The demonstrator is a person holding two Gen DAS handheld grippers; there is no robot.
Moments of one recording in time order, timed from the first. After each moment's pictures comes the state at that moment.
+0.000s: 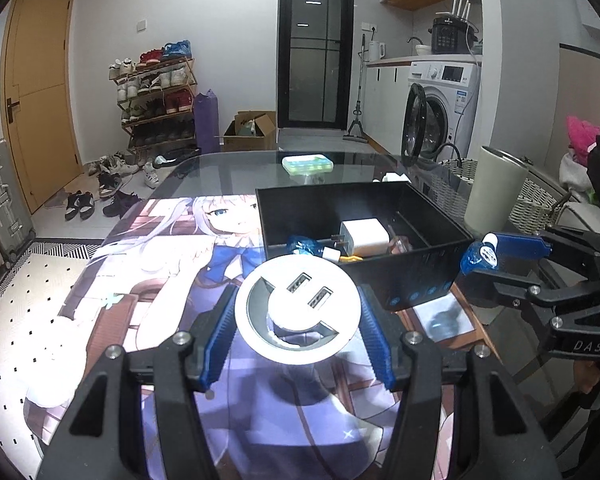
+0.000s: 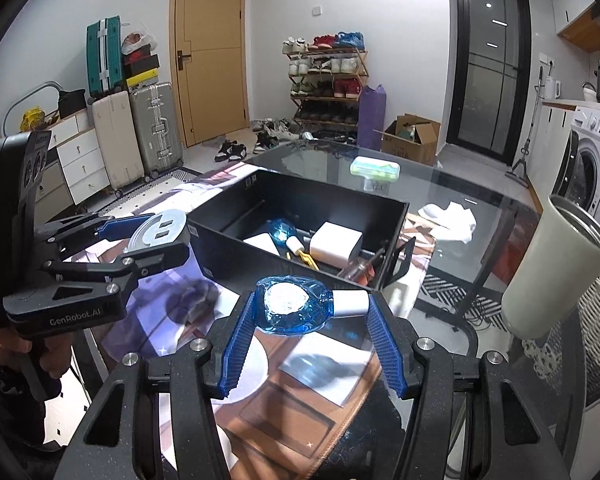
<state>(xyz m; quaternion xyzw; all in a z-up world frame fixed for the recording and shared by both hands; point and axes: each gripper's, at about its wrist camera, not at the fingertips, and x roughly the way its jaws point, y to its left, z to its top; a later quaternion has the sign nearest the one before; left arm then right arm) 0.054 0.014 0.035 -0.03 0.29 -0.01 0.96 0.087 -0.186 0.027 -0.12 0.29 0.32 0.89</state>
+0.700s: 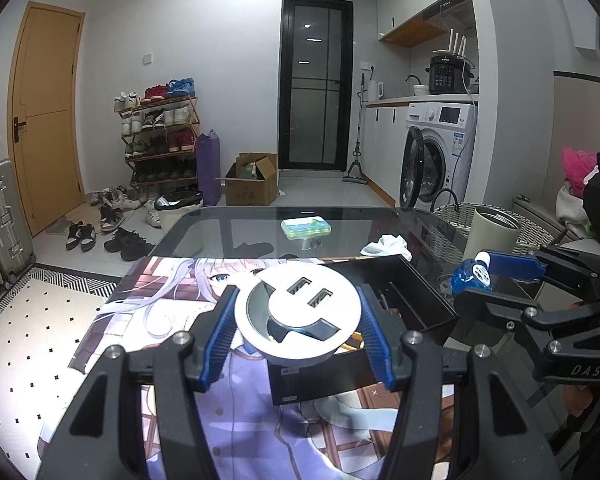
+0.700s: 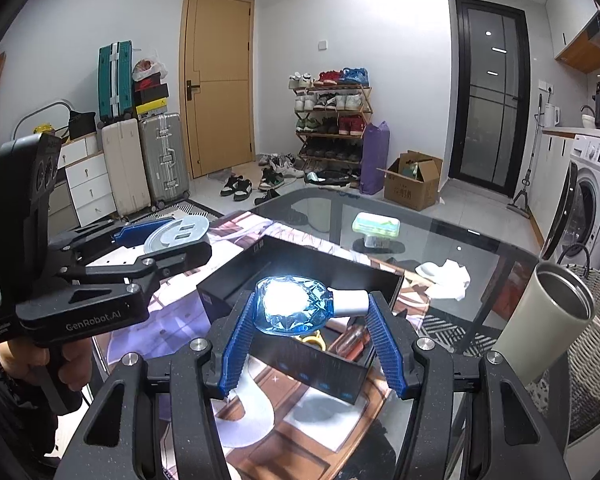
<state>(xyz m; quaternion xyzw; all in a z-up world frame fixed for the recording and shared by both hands) 0.067 0.010 0.077 -0.03 0.22 0.00 0.98 0.082 -0.186 0.077 -0.11 0.23 0.34 0.91</state>
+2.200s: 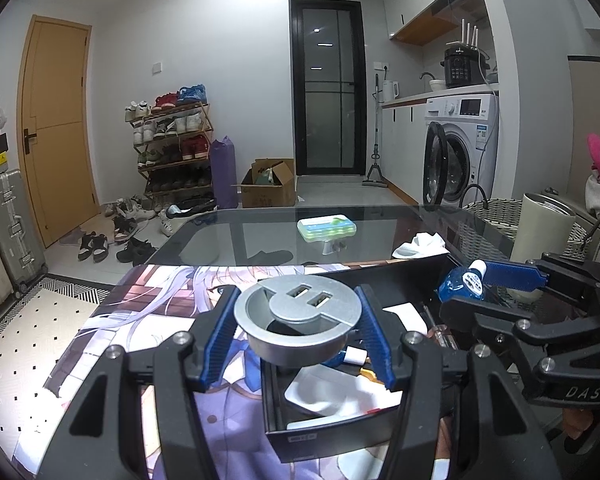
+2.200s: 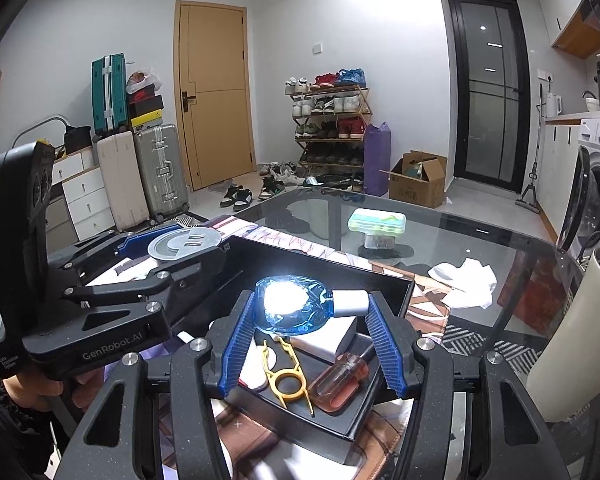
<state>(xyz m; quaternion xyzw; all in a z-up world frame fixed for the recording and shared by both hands) 0.130 0.005 0.036 -0.01 0.20 0.03 0.98 0.166 -0.168 0.022 -0.08 0.23 0.35 0.91</state>
